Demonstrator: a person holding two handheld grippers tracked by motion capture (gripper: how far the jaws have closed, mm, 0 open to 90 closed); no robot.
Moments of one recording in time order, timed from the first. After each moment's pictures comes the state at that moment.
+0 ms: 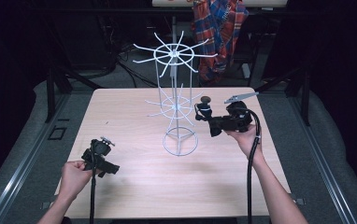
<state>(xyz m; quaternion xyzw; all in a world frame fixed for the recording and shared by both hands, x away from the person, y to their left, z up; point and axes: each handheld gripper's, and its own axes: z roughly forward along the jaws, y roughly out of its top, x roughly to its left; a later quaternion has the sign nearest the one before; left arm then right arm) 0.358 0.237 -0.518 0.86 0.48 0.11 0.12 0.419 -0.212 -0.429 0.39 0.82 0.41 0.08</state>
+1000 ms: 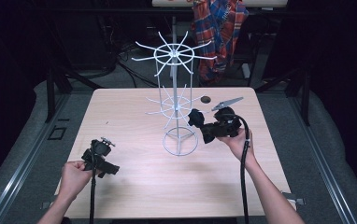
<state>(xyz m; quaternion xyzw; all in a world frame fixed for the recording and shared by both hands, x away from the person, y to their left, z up) 0.357 0.237 -0.518 0.87 0.47 0.11 0.12 0.417 -0.184 -0.448 0.36 0.85 0.38 0.08</state>
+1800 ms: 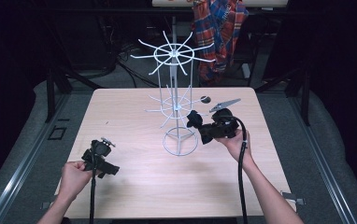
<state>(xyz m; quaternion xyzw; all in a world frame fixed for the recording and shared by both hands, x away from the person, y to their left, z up) 0.356 0.237 -0.519 0.87 0.47 0.11 0.11 0.418 -0.180 -0.454 0.36 0.85 0.38 0.08</state>
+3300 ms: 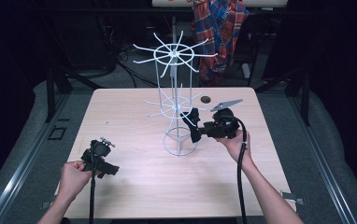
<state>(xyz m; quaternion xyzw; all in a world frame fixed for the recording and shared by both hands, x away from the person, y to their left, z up) 0.354 0.237 -0.516 0.87 0.47 0.12 0.12 0.414 -0.181 -0.451 0.38 0.83 0.39 0.10</state>
